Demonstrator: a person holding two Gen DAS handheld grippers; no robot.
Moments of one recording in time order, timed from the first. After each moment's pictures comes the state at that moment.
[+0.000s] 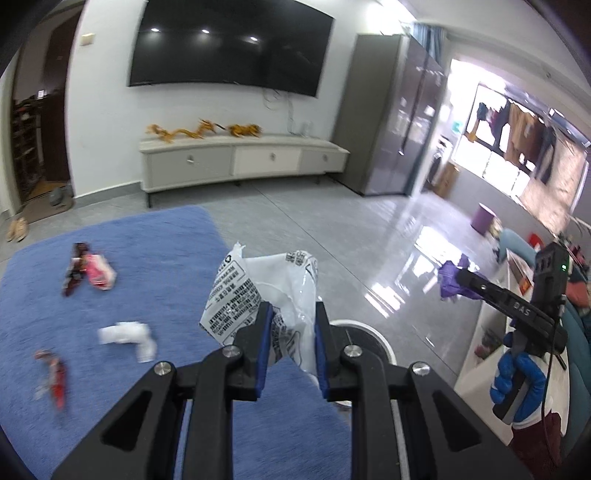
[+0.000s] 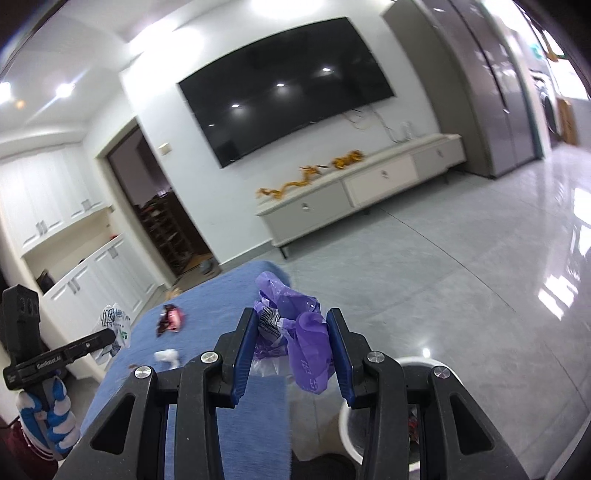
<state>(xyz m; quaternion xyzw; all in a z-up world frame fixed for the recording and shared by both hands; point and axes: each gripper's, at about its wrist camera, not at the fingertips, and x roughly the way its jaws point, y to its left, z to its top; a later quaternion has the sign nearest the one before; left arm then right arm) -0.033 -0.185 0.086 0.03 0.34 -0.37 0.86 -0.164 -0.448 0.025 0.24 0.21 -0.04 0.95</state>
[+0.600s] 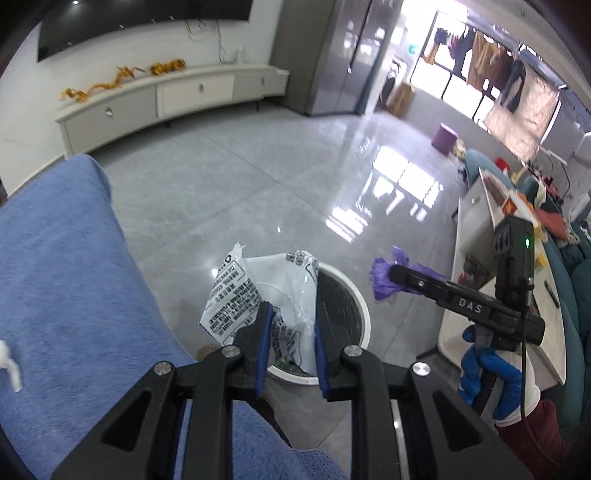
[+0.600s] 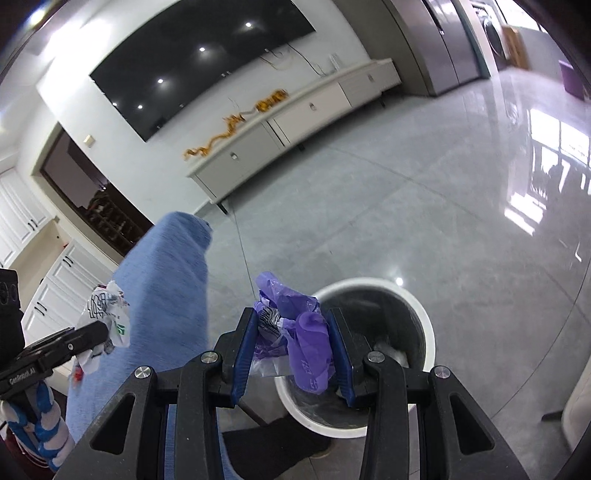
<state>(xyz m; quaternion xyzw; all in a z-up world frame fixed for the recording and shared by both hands) -0.023 -0.341 -0.028 0.13 0.44 -0.45 0.77 -0.155 -0.512 -0.099 0.33 0.32 -0.10 0.88</state>
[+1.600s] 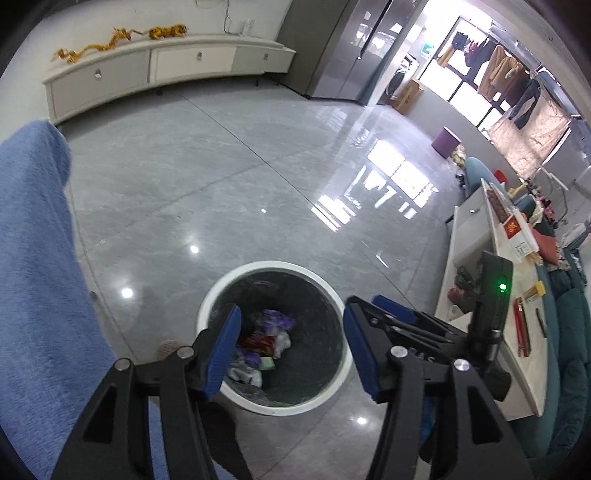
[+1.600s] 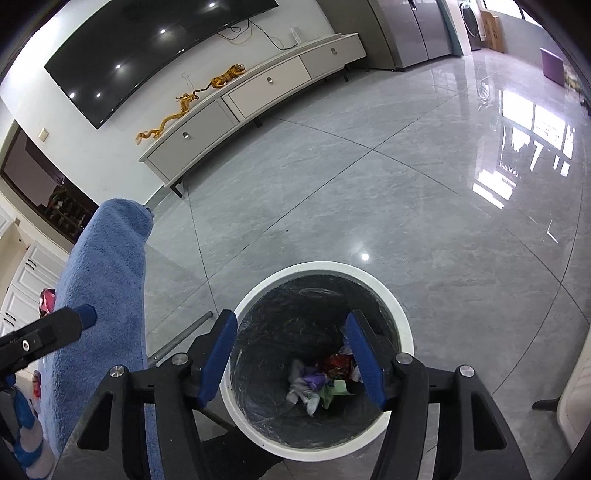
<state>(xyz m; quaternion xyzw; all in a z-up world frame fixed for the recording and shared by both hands) 0.004 -0.412 -0.067 0.08 0.48 -0.45 0.75 -0.129 -0.542 -0.138 0.32 0.37 -0.16 0.85</state>
